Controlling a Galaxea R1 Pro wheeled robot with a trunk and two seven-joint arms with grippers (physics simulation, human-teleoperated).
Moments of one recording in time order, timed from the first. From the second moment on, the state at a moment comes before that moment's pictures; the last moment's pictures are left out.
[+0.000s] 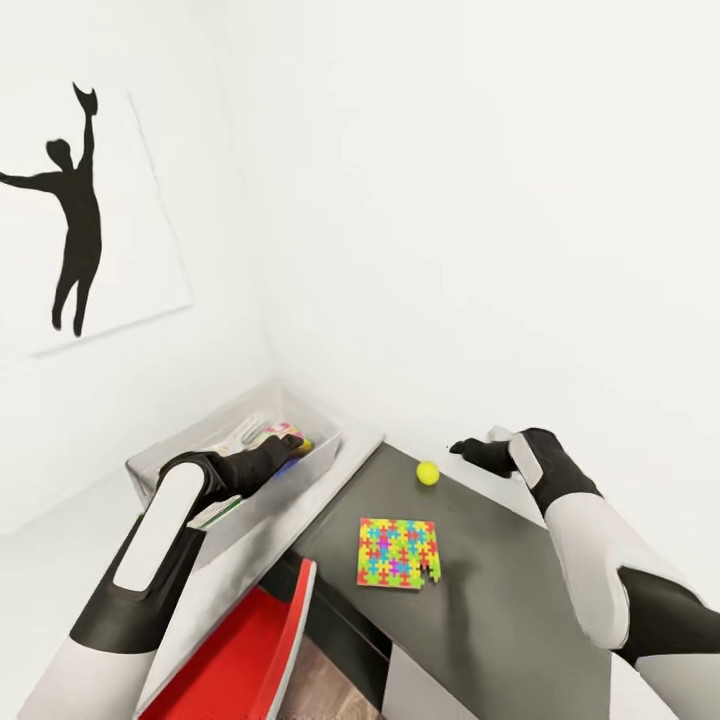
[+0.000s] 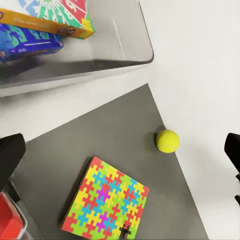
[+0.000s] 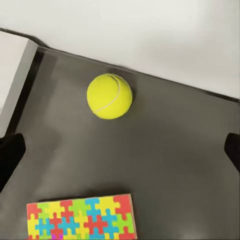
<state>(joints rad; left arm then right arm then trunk) -0.60 0.04 -0.22 -1.61 1.40 0.62 0.99 -1.04 -0.05 -0.27 -0.51 -0.17 0.75 0.05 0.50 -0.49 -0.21</state>
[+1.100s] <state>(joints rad) -0.67 -0.08 -0.29 -1.61 1.42 0.65 0.98 -1.16 -0.03 -0.29 -0.37 -0.19 0.59 -0.22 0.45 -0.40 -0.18</state>
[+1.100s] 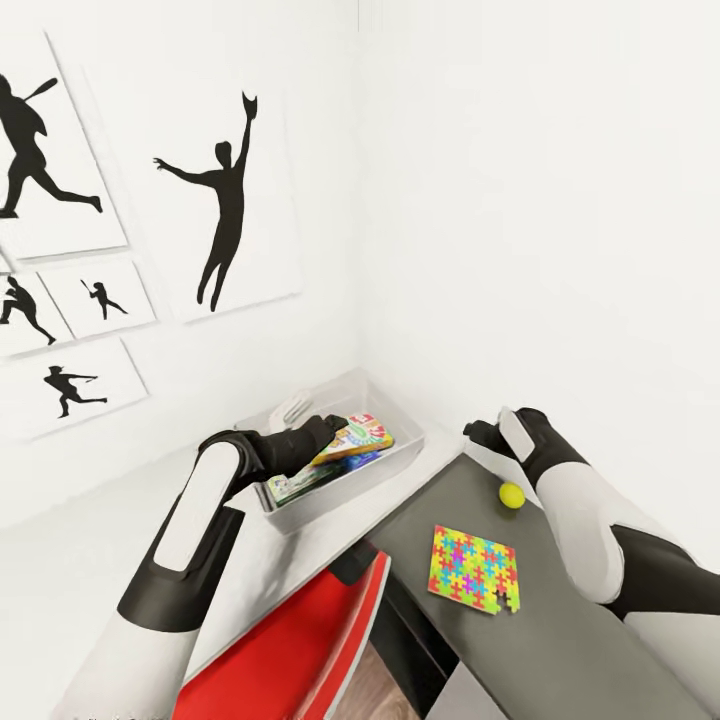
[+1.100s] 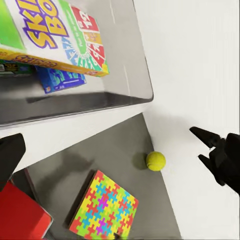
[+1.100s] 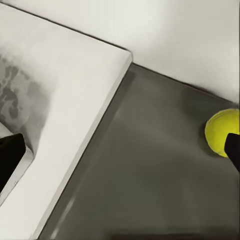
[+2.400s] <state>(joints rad) -0.65 -0.09 -0.32 -1.61 1.48 0.65 0.72 -1.17 -0.13 -0.29 -0.39 -0.31 0.59 -0.32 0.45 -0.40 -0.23</state>
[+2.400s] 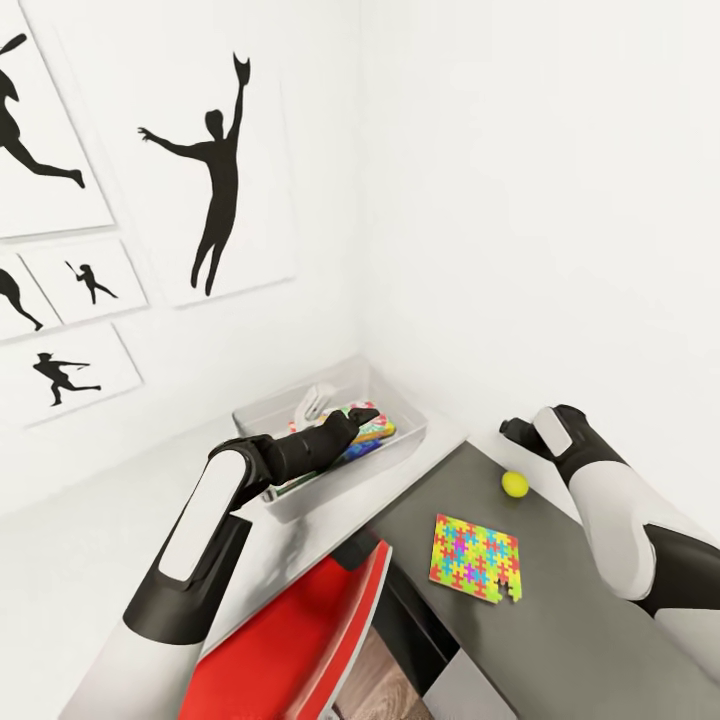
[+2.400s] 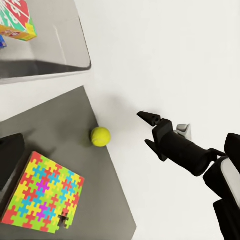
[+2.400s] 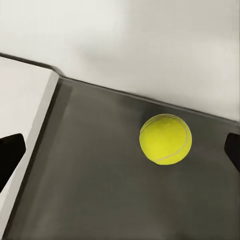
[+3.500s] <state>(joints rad) -0.61 -0.09 -0.27 -1.60 1.49 0.66 0.72 -1.17 -0.15 -0.34 -0.38 -0.31 0.63 -0.36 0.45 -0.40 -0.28</state>
